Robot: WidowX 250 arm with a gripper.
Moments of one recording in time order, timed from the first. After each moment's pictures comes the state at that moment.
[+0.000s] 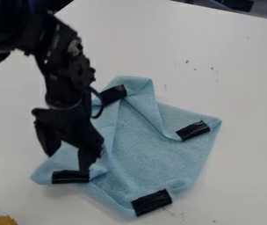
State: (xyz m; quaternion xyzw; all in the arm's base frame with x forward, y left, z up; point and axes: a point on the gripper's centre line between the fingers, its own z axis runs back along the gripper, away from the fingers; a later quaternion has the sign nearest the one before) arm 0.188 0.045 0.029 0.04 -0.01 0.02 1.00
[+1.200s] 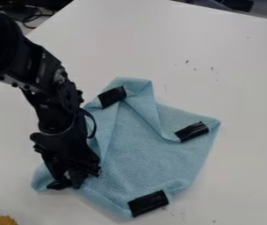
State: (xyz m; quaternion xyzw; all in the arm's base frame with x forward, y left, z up) arm 0.179 0.043 0.008 0.01 -0.02 0.02 1.00
